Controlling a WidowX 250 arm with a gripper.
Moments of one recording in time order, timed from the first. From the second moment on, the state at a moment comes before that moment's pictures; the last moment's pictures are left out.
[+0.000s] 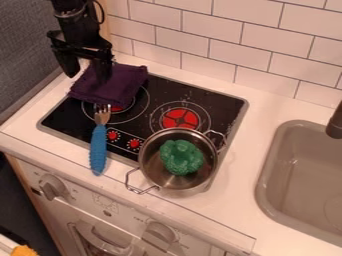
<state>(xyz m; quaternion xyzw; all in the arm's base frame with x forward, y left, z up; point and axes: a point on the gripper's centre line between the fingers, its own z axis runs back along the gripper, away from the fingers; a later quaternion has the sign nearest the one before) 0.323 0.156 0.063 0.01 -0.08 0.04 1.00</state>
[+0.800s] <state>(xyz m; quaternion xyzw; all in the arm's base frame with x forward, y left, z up) 0.263 0.086 0.033 -0.04 -0.04 0.03 1.00</state>
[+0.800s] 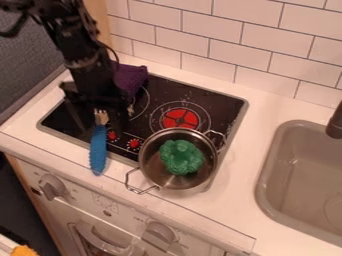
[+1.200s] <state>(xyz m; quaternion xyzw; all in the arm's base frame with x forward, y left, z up) 0.262 0.082 0.017 -0.02 -0.02 0.05 1.00</state>
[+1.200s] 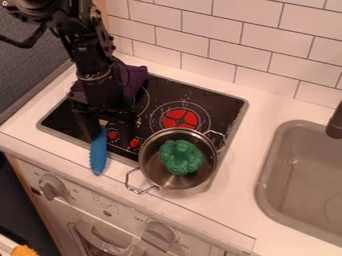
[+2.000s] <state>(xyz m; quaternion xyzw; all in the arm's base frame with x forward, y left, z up) 0.255 0.079 0.026 0.00 -0.01 0.05 1.00</state>
